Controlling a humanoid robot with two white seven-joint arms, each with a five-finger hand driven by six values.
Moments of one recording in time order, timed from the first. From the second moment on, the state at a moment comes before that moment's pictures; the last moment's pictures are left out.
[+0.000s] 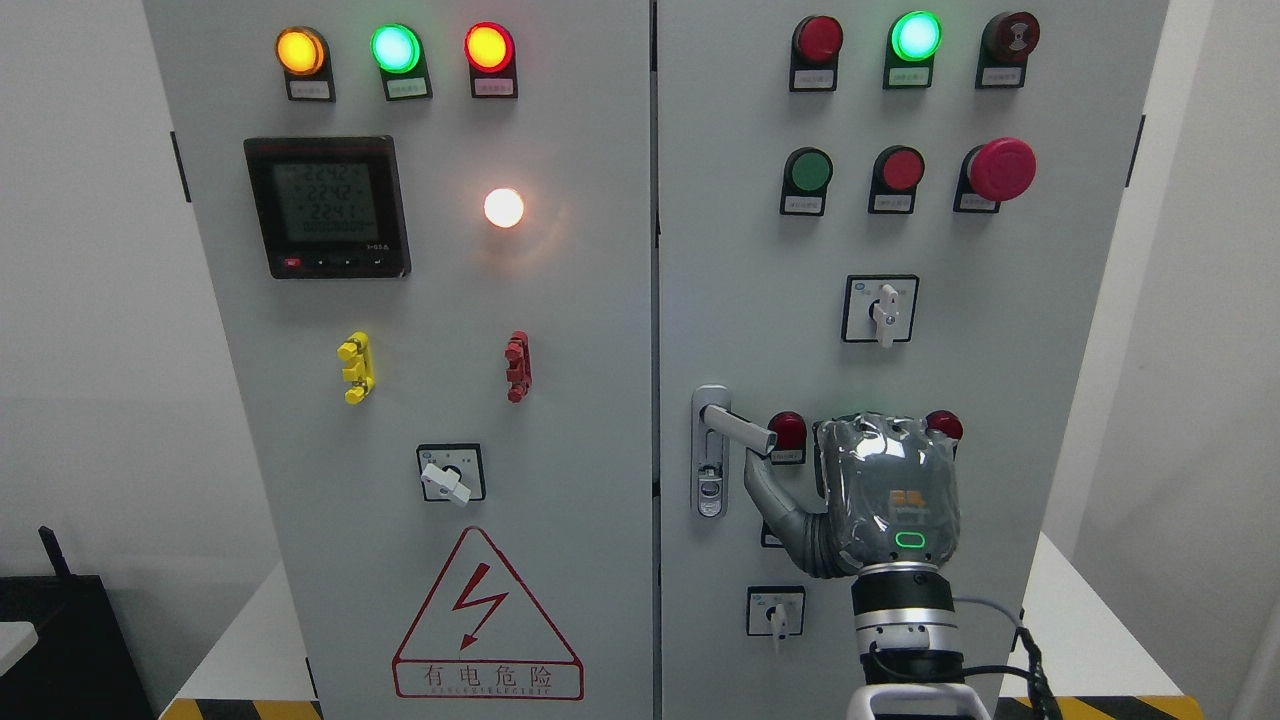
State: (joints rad) left arm -0.05 -0.04 0.00 0.00 0.12 -0.12 -0.14; right arm -0.52 0.14 0.18 -1.78 1.58 0.23 0.04
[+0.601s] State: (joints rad) left arm -0.05 -0.04 0.00 0.00 0.12 -0.12 -0.14; right arm -0.52 0.14 0.17 -1.78 1.58 0.23 0.04
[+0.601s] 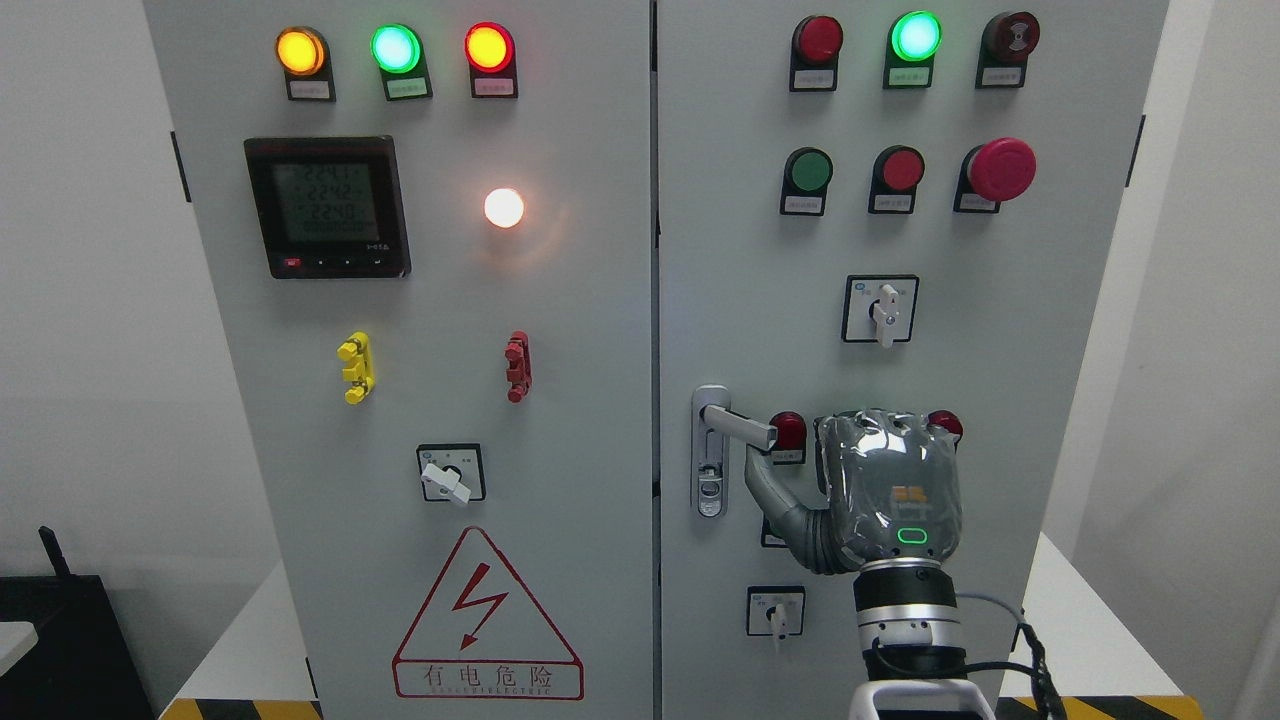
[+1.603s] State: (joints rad) left arm -0.05 -0.04 0.00 0.00 0.12 -0.12 -0.14; right arm -0.47 0.14 0.17 -1.80 1.57 0.18 0.00
